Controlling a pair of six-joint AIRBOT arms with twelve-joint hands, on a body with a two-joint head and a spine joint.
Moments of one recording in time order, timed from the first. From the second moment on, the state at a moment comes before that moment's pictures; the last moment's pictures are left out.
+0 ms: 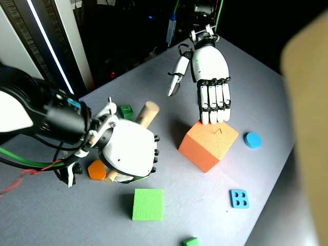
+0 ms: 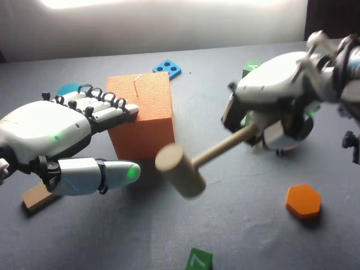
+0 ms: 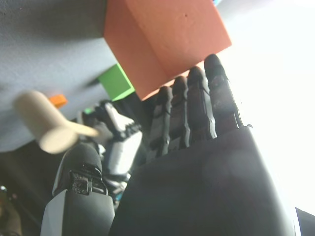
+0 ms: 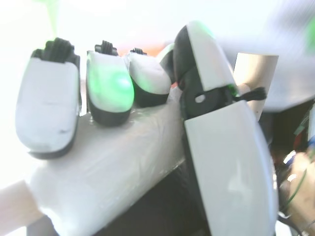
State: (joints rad) left arm 0.77 -0.87 0.98 -0.12 -0.70 0.94; right arm -0.13 -1.11 1.04 -0.47 -0.34 -0.46
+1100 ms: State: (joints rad) left arm 0.77 -0.87 0.98 -0.12 -0.71 0.94; right arm -0.14 -1.08 0.94 -2.10 -0.49 1.29
